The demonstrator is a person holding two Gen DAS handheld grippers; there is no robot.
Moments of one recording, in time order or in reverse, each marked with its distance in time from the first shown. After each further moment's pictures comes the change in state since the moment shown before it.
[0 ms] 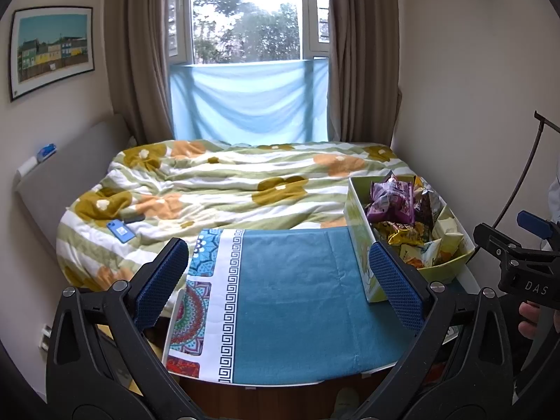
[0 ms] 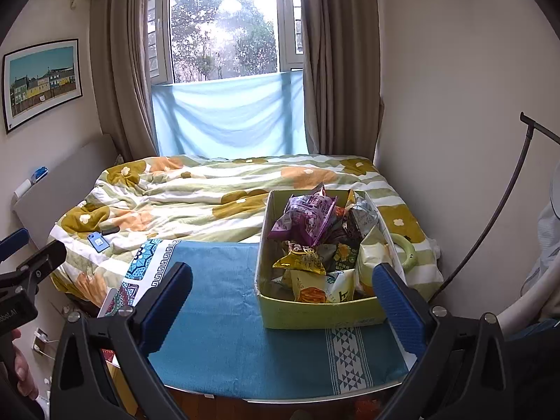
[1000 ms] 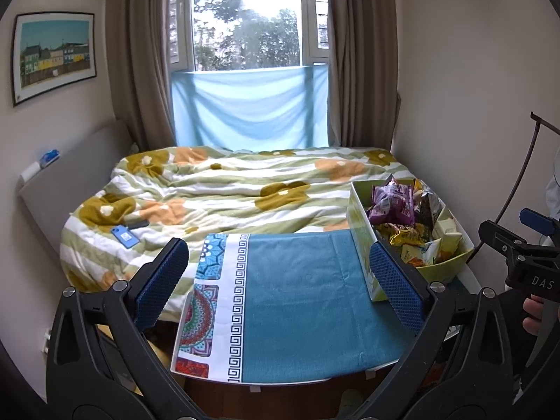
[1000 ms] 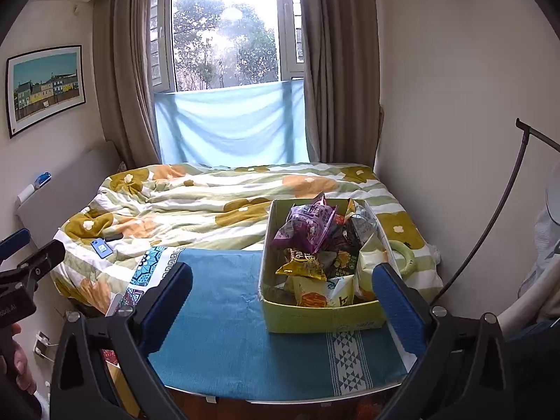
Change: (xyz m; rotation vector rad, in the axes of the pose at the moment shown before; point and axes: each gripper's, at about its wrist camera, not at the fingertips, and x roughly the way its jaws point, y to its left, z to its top) left arm -0.018 0.012 -0.001 0.010 -0.022 0.005; right arm -0.012 0.002 0.001 0.000 -0.031 0.005
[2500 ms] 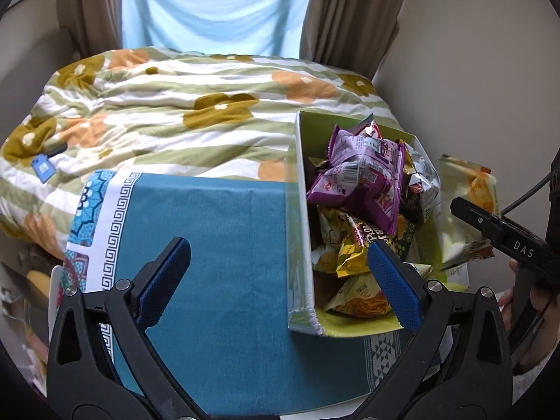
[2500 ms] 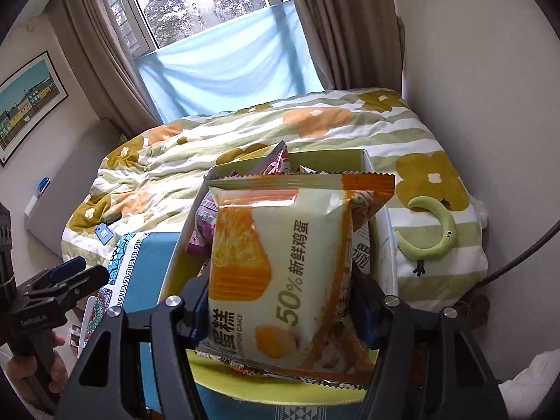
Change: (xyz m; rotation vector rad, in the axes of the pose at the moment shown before) left arm 0.247 -0.124 0.016 -0.130 0.413 -0.155; right arm 0.226 -0.159 0.037 0.114 0.313 0.215
